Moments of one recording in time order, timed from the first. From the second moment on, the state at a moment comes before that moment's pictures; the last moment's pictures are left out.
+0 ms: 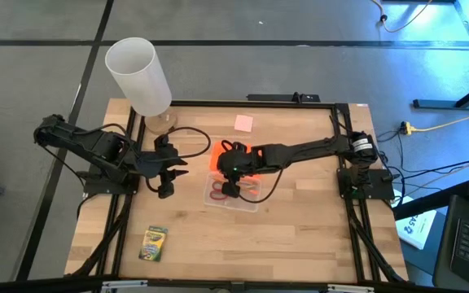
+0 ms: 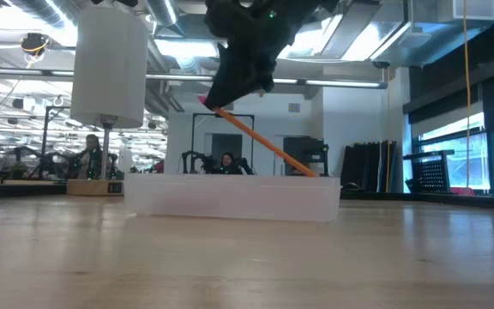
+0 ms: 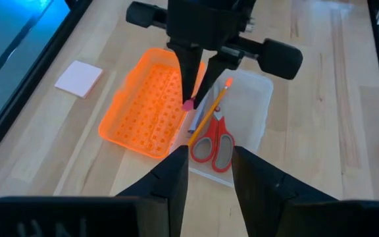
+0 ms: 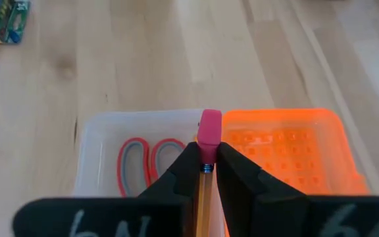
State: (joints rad) left arm -0.35 1.05 1.18 -0.95 -0.43 -0.43; right arm 0.07 1.94 1.56 -0.48 0.18 0.18
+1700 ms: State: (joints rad) left arm -0.35 1.04 1.18 -0.95 -0.43 -0.45; right arm 0.04 1.96 1.56 -0.49 0.13 0.12
